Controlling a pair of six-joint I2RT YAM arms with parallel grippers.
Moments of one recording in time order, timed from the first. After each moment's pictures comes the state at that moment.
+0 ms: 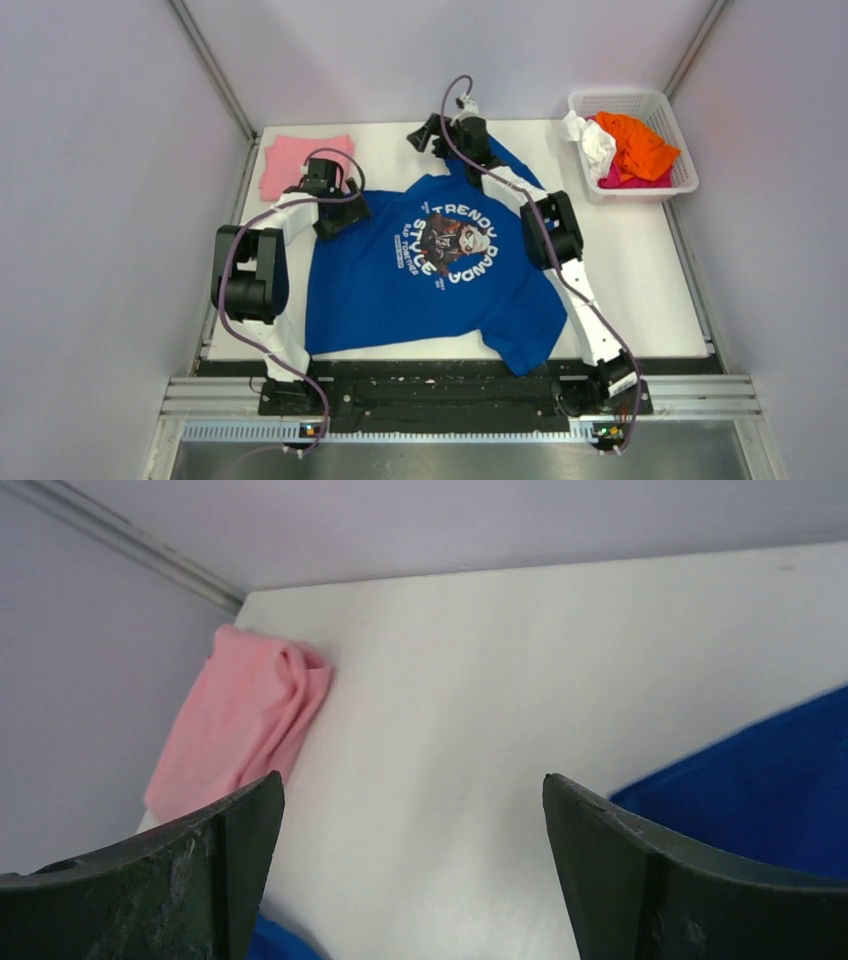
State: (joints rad) left arm -0.10 1.80 1.19 -0.40 0.03 -0.58; right arm 0.43 2.69 2.22 0.31 -0.23 0.65
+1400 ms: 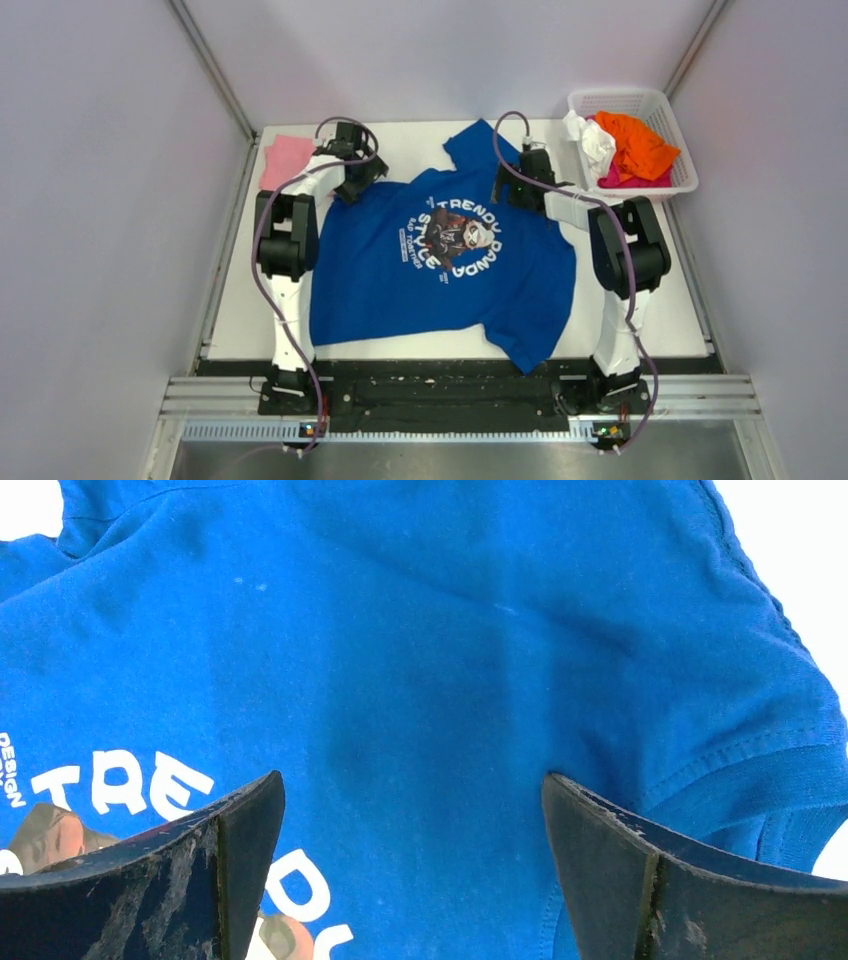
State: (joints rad) left arm -0.16 2.19 1.71 -0.48 -0.08 -0.87; right arm 0.30 1.99 1.27 -0.03 0.10 0.38
